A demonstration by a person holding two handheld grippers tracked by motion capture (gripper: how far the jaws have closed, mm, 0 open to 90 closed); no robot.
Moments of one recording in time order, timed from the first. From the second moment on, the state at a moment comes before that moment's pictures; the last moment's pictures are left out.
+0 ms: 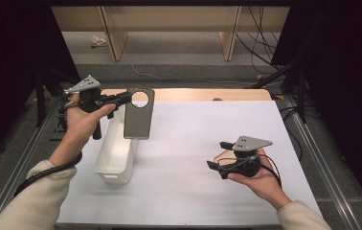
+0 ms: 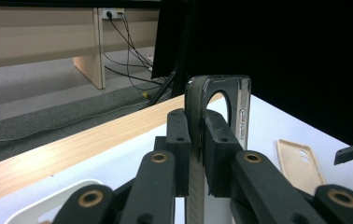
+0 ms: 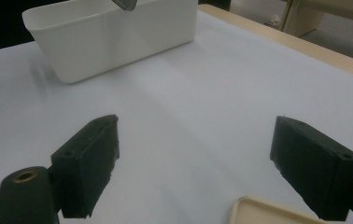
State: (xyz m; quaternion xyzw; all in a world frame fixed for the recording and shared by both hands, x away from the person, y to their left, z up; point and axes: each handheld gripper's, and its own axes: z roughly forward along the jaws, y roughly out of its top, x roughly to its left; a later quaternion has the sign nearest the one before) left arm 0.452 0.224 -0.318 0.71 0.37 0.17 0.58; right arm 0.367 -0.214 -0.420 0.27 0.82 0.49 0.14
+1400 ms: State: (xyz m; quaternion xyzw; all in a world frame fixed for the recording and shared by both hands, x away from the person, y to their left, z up) left arm 0.472 0.253 -0.314 0.71 0.38 0.19 0.56; right arm 0.368 -0.215 -0.421 0.27 0.82 0.49 0.14
